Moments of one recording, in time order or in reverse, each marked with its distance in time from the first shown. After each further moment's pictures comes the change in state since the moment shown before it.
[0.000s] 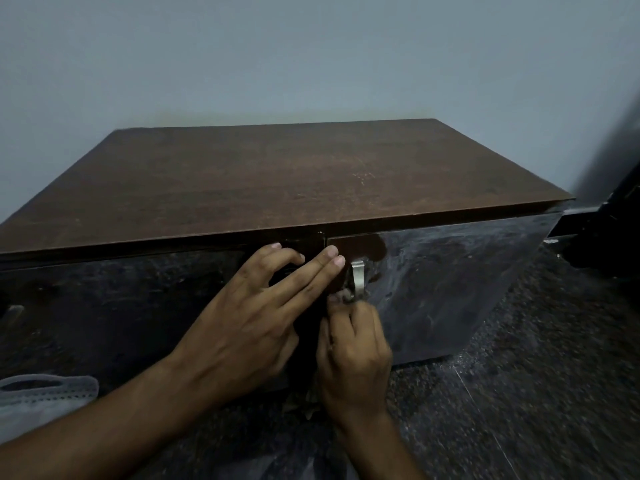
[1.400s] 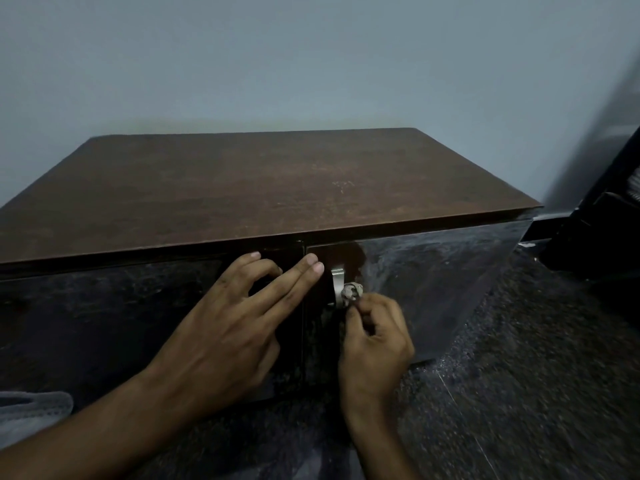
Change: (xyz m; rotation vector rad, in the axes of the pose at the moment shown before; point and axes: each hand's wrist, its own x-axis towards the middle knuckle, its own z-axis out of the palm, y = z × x) left_hand 0.000 0.001 0.001 -0.057 -0.019 -0.020; right_hand 0.025 0.022 -0.011 0.416 0.236 0.485
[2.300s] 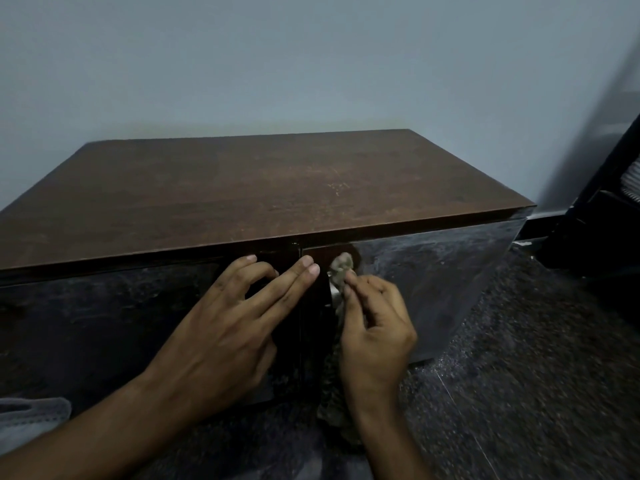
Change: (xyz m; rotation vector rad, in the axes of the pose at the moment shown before) left_hand 0.001 -0.001 0.001 -0.010 0.005 0.012; right_hand 0.012 -0.013 -0.005 0.084 -0.087 -0.098
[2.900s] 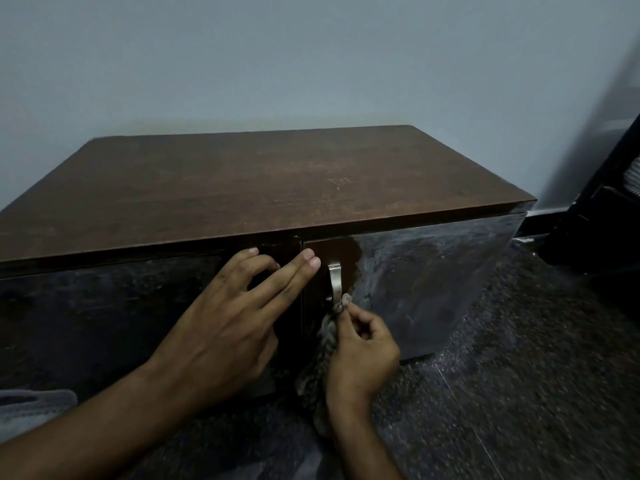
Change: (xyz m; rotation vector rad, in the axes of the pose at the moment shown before) left_hand -0.001 -0.001 -0.001 0.009 0.007 -0.002; right_hand -0.033 0.021 0.022 0.153 0.206 0.664
